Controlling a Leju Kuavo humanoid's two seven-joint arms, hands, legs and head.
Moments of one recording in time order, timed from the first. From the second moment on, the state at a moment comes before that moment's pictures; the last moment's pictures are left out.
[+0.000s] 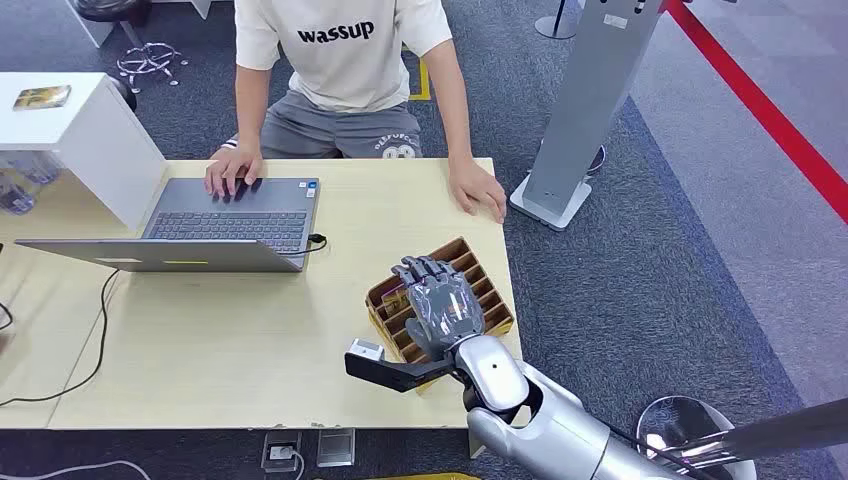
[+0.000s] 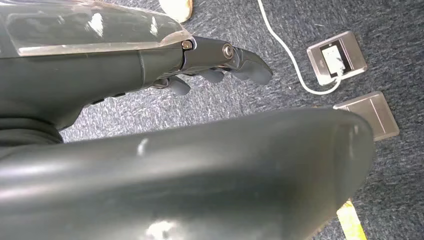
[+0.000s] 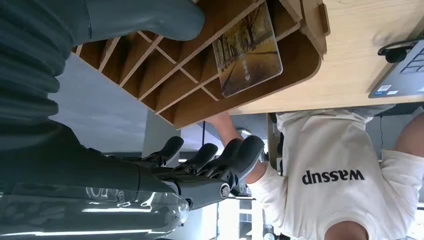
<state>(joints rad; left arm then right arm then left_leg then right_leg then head) -0.09 0.02 -0.65 -0.21 0.58 0.25 -0.18 -0.51 -0.15 0.88 -1.30 1.01 -0.15 0.43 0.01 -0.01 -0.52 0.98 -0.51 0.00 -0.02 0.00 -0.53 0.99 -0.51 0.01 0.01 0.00</state>
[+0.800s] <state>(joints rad) -0.09 0.02 -0.67 -0.21 0.59 0.25 -0.18 -0.53 -0.15 0.92 -1.26 1.00 -0.15 0.42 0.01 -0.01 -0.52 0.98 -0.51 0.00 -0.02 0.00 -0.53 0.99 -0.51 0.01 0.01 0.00</state>
